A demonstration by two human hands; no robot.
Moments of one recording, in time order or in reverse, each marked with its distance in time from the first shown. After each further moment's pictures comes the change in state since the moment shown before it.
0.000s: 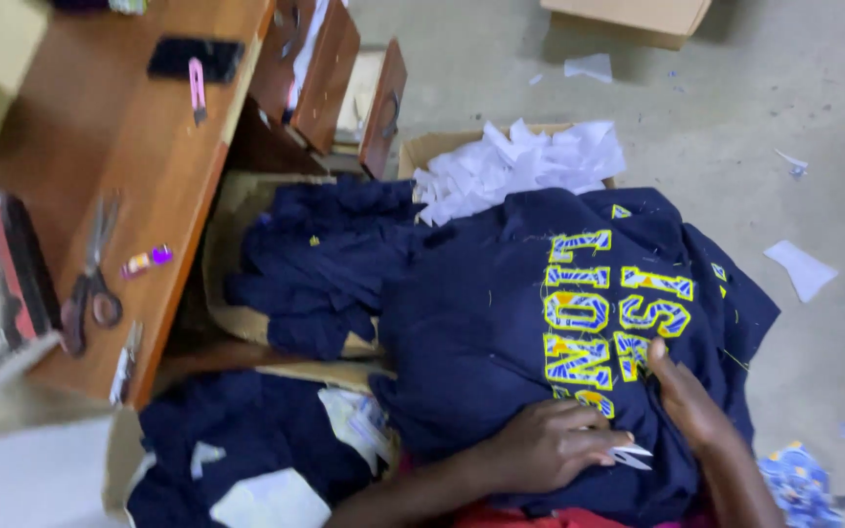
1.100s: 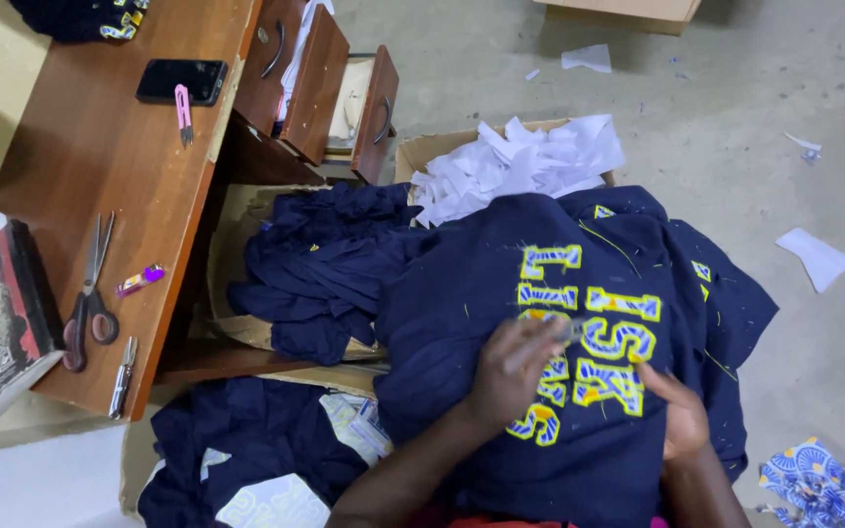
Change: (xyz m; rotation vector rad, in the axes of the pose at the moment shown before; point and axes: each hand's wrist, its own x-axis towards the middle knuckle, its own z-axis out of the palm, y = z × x) left_hand 0.044 -0.059 -0.022 0.184 0.475 -0.148; right_hand 0.019 0.033 -0.010 0.640 -0.002 0.173
